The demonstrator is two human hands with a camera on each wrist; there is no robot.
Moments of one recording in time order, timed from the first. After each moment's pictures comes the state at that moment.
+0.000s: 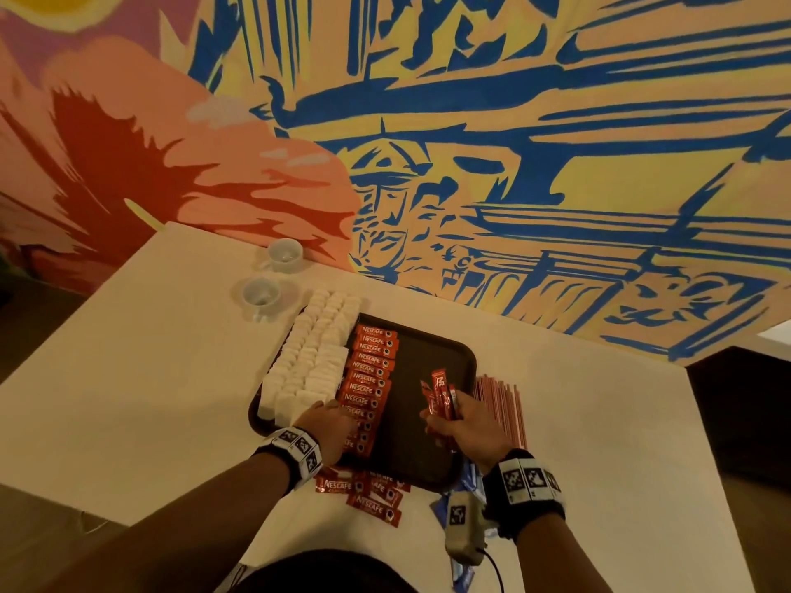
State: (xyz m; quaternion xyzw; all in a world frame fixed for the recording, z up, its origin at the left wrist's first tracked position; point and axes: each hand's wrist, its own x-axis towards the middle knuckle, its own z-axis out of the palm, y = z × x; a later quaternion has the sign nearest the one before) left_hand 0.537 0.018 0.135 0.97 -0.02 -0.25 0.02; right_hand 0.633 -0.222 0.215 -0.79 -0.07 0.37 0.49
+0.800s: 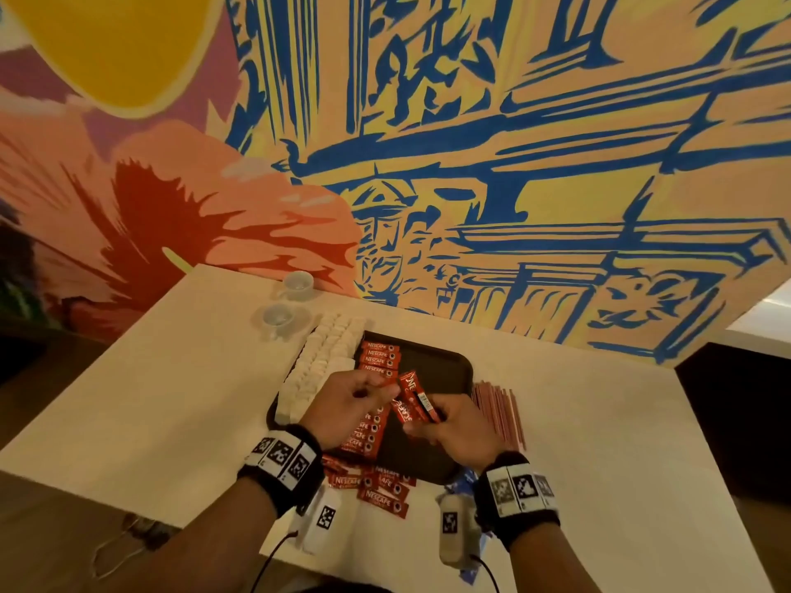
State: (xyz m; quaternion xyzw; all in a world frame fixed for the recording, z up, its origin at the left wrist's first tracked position) left_hand 0.489 -0.030 0.279 0.77 0.10 0.02 0.63; right_hand 0.570 -0.229 0.265 -0.76 -0.24 0.31 0.52
